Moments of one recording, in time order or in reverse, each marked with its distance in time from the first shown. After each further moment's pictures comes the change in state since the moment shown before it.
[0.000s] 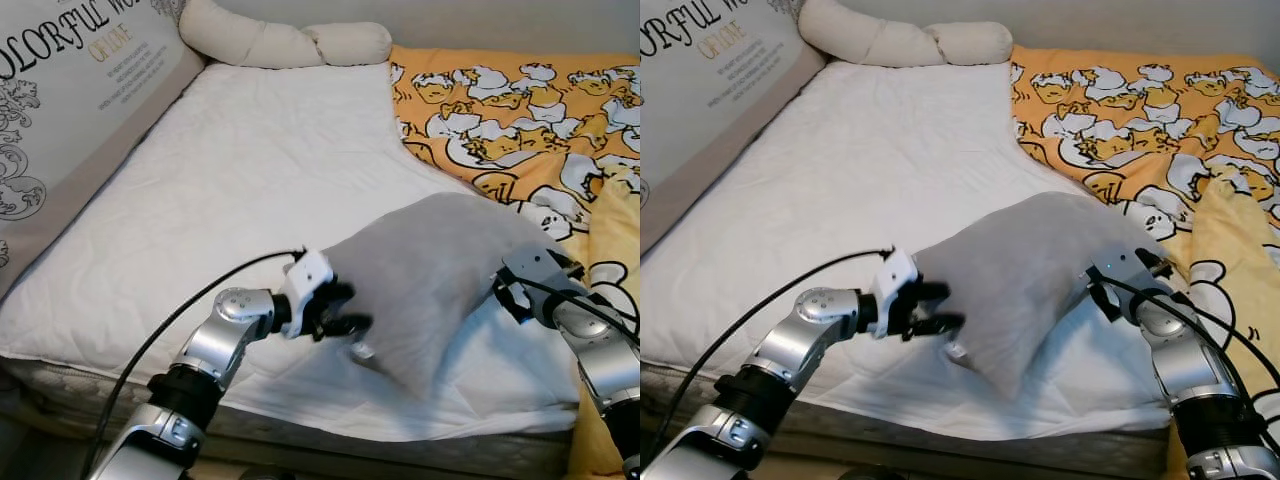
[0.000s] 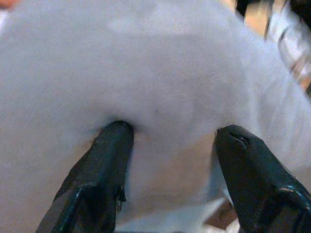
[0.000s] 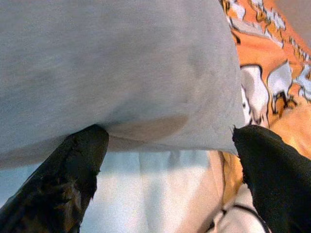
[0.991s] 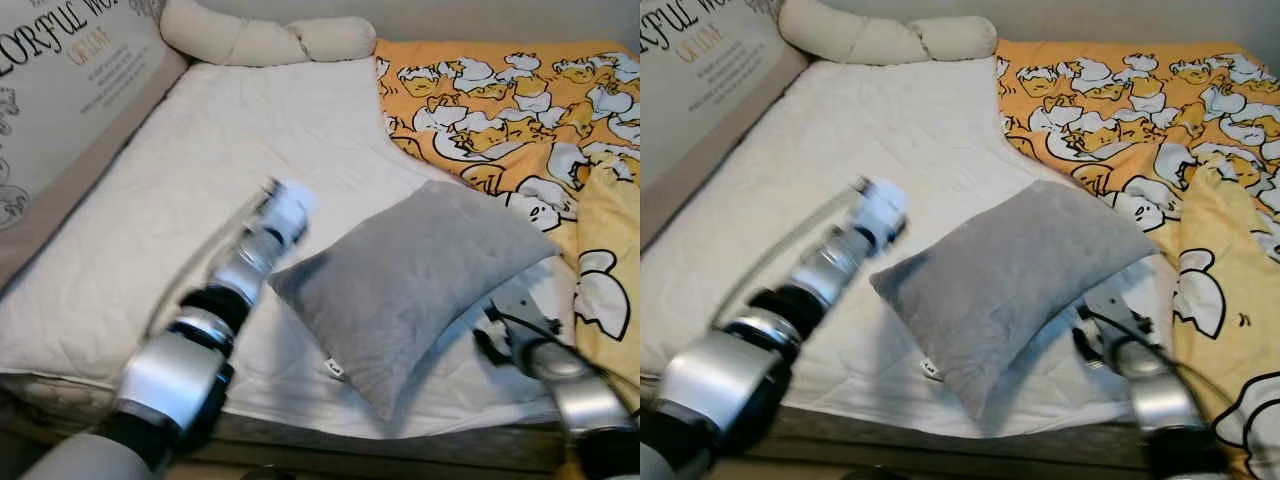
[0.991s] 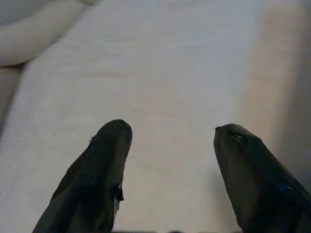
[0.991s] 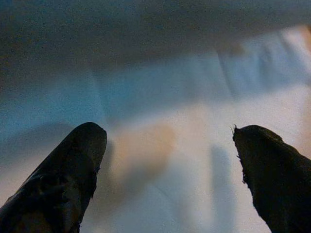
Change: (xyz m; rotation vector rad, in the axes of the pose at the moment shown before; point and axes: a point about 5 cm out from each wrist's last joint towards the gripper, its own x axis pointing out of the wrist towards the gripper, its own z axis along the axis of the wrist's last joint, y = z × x) left arm 0.013 0.073 0.025 0.321 0.255 0.880; right arm 0.002 0.062 -0.032 0.303 0.123 0.082
